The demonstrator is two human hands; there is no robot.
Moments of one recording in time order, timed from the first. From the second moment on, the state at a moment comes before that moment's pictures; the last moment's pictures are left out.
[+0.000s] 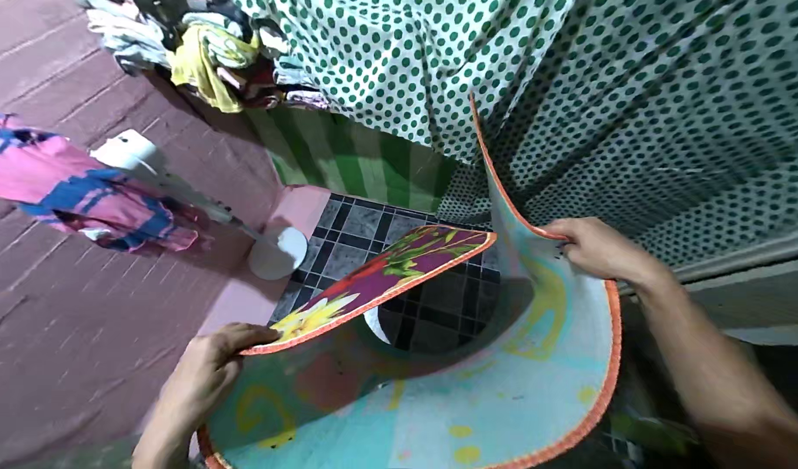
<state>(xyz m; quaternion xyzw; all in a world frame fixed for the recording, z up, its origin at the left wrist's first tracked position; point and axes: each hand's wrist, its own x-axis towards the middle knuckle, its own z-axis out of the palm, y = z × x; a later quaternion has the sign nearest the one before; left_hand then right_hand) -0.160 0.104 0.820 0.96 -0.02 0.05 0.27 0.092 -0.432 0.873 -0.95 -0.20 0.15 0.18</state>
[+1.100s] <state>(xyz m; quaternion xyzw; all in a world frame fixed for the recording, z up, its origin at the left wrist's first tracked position) -0.094 0.012 0.843 0.92 -0.28 0.22 0.18 0.069 -0.371 0.885 -0.79 -0.56 0.13 0.23</state>
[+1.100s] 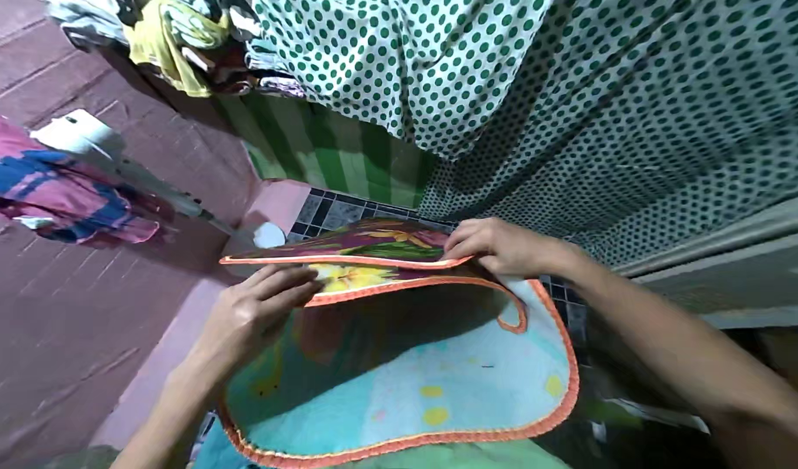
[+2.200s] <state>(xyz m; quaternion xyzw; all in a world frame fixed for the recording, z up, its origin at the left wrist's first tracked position) -0.026 -0.001 0.921 0.96 -0.14 -0.11 0.24 -0.063 -0.263 0.861 -0.75 -0.63 0.17 -0.11</state>
